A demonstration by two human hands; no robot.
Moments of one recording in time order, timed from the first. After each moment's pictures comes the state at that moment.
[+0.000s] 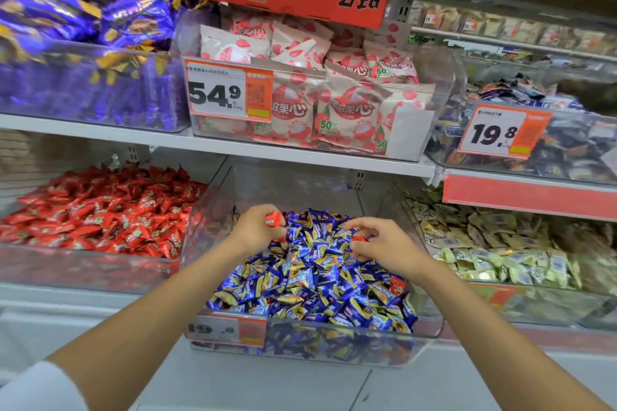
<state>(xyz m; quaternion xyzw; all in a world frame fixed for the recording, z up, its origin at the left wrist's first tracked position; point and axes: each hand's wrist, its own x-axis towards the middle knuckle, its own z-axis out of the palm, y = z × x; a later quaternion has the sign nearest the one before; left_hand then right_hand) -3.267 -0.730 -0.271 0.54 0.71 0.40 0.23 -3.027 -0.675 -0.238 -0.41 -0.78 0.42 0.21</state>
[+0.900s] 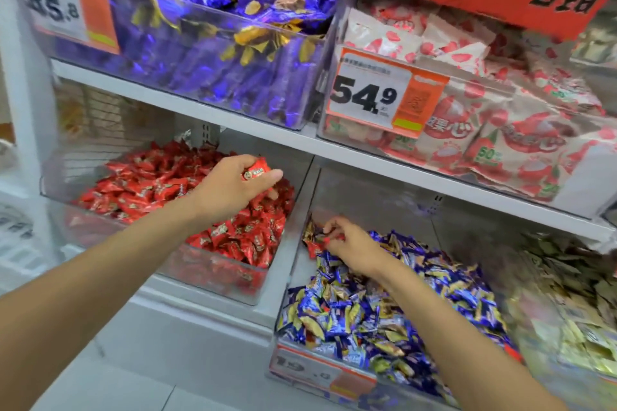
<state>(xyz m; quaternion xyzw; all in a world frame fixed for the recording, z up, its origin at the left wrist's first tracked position) -3.411 -0.803 -0.225 0.49 0.67 0.53 0.15 -3.226 -0.658 -0.289 -0.34 -0.87 0.33 0.10</state>
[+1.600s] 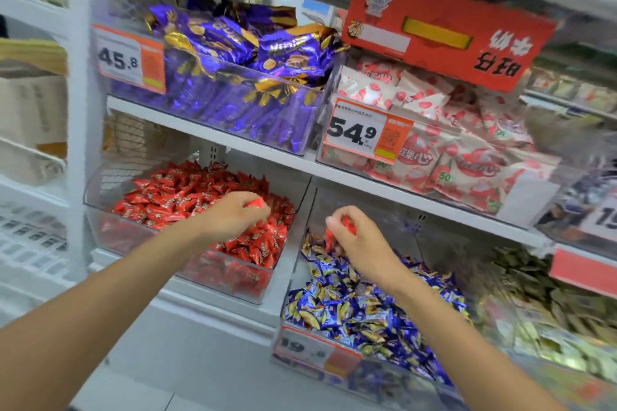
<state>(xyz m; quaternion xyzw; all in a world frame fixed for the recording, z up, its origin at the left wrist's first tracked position) -3.408 -0.841 -0.223 0.48 0.71 0.45 0.26 -3.191 -0.743 -0.206 -0.29 -0.85 0.36 0.24</state>
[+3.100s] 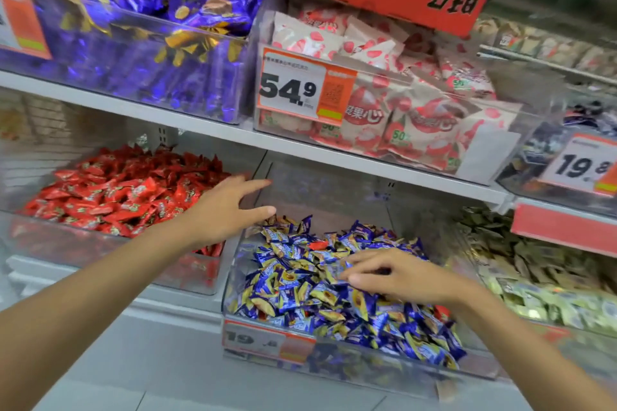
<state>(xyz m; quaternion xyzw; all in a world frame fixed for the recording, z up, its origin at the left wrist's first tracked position) -3.362 -0.790 -0.238 0.60 0.73 0.30 0.13 -3.073 -0.690 -0.229 -0.27 -0.91 0.32 -0.04</state>
